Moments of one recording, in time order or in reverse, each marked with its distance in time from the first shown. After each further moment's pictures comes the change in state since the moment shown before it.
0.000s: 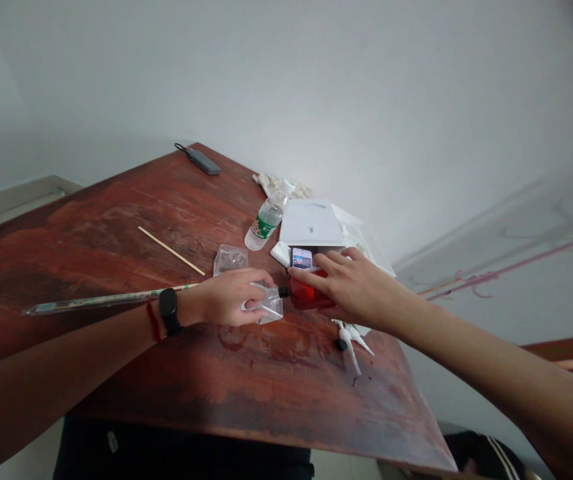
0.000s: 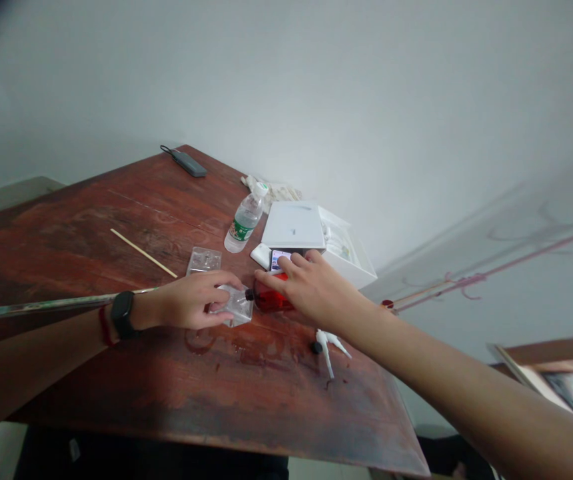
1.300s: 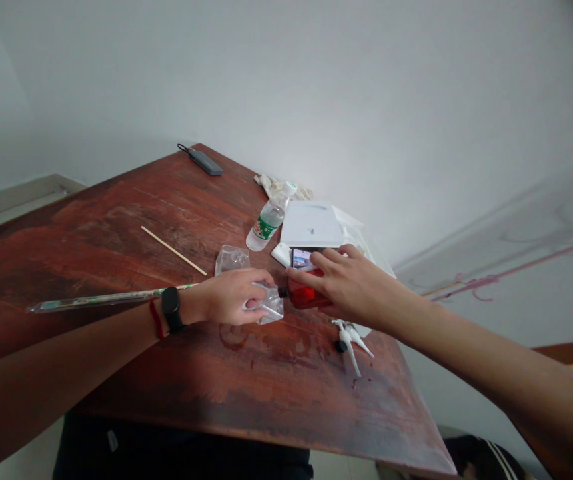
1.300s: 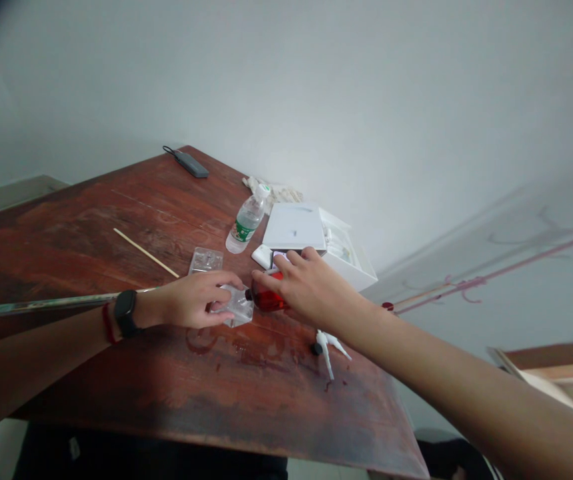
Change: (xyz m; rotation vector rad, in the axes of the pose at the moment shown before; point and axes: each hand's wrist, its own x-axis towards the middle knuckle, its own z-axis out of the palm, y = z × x) left_hand 0.000 -0.002 -0.001 0.000 -0.021 -0.013; right_hand 0.009 -0.003 -0.012 -0.035 -0.035 -0.007
